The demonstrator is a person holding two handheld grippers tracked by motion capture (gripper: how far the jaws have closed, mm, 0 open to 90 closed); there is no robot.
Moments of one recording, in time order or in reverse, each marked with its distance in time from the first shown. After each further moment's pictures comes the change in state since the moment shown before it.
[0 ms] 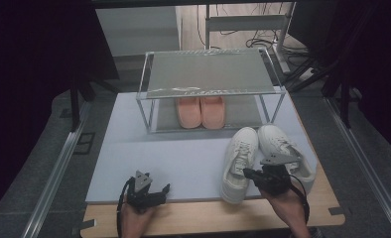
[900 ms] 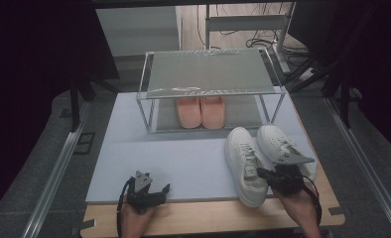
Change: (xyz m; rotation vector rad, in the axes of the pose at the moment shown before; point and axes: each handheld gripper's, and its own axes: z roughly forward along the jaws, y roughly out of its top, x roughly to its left) left arm 0.000 0.000 0.000 0.000 0.000 0.000; right arm -0.026 -0.013 -0.017 0.021 -0.088 0.030
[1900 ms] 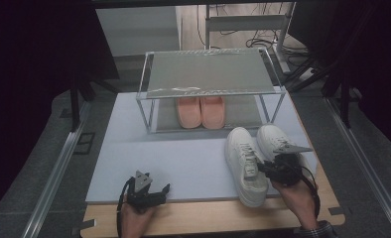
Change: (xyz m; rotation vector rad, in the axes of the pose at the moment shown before) left arm 0.000 0.000 0.000 0.001 0.000 0.001; right arm -0.017 0.014 0.014 0.051 -0.058 0.118
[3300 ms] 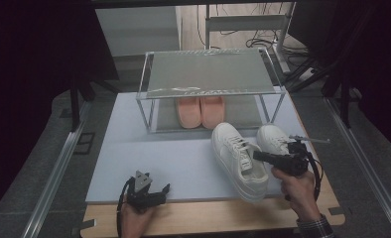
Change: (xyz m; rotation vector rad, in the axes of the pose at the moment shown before) left arm 0.000 0.000 0.000 -0.002 -0.001 -0.002; right arm -0.017 0.021 -0.014 -0.153 0.395 0.340
